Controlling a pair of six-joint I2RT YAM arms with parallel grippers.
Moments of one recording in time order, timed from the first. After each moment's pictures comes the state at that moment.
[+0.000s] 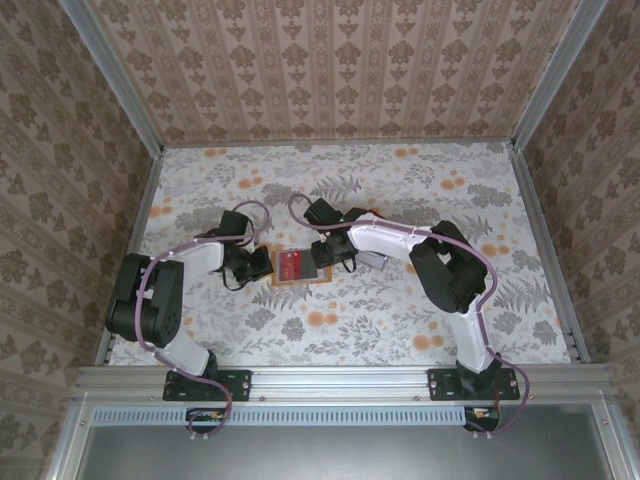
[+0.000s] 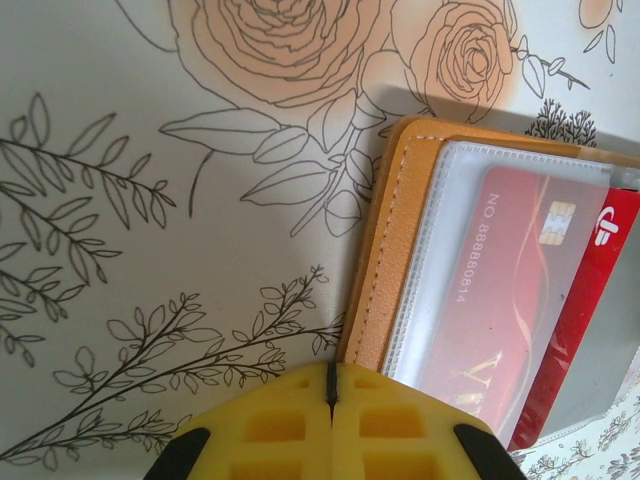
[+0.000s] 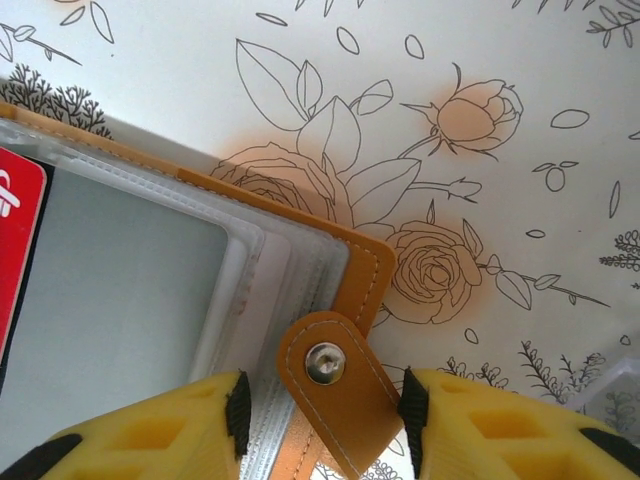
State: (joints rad) left arm -0.28 1.60 0.77 -0.42 0.39 -0.54; right arm 0.73 2.07 1.49 -0.65 0.07 0.36
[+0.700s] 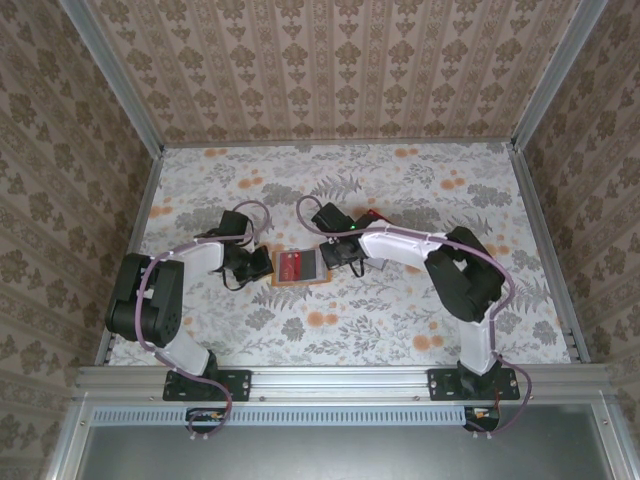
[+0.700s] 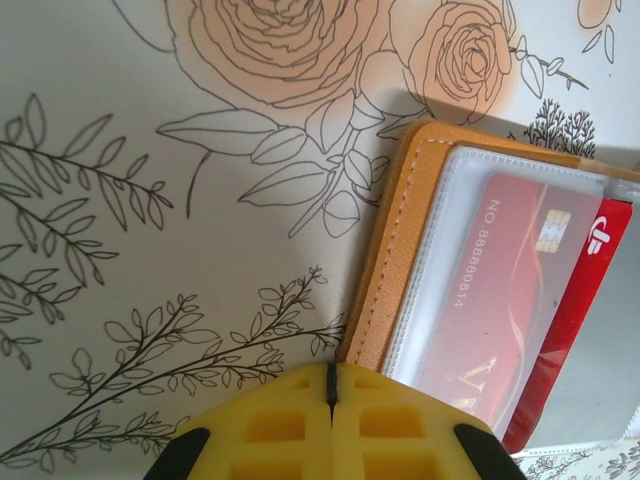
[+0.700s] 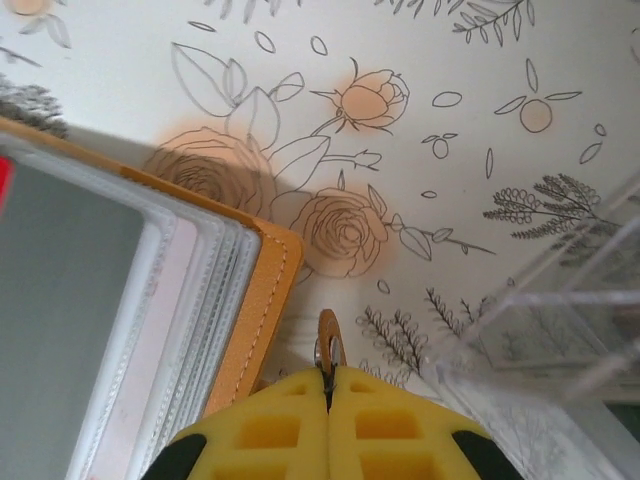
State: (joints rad) left arm -0.28 1.60 0.77 -0.42 0.40 -0.54; right arm 0.74 1.93 1.33 -0.55 0.14 0.38
